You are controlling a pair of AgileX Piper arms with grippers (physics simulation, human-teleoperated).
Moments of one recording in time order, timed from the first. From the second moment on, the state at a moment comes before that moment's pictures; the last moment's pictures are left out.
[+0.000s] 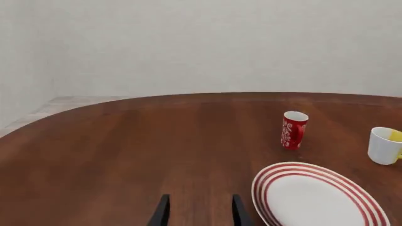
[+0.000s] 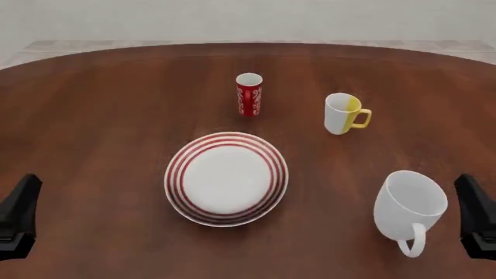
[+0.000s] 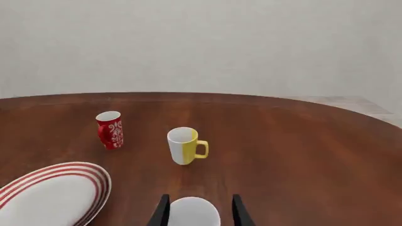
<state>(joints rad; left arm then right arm) 0.00 0.00 0.00 0.00 0.00 0.00 0.00 0.00 0.00 0.00</state>
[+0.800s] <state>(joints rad) 0.00 0.01 0.00 0.00 0.00 -0.01 0.30 -0.22 0.00 0.02</state>
